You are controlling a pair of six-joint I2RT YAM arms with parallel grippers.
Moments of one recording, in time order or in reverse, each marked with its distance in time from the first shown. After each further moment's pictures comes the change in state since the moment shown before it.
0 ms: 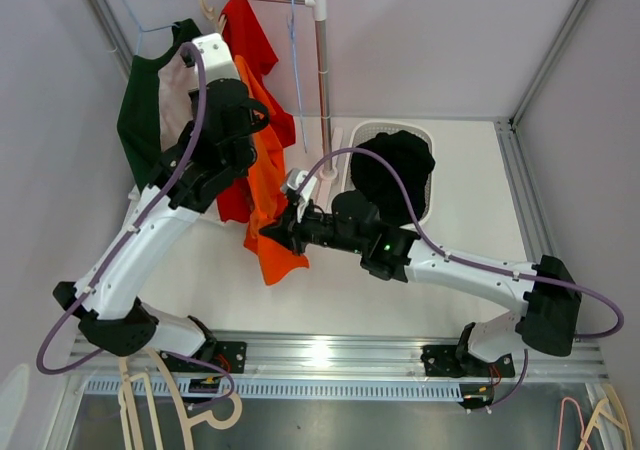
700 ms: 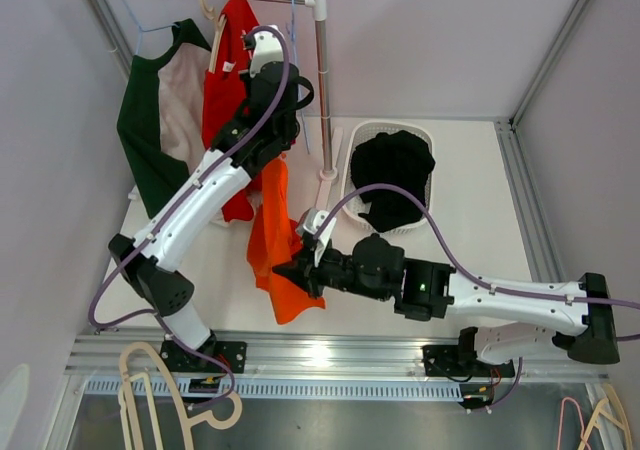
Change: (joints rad) left arm 0.050 0.268 0.054 0.170 -0.007 0.142; right arm 0.248 -0.222 -0.061 -0.173 0.271 0.017
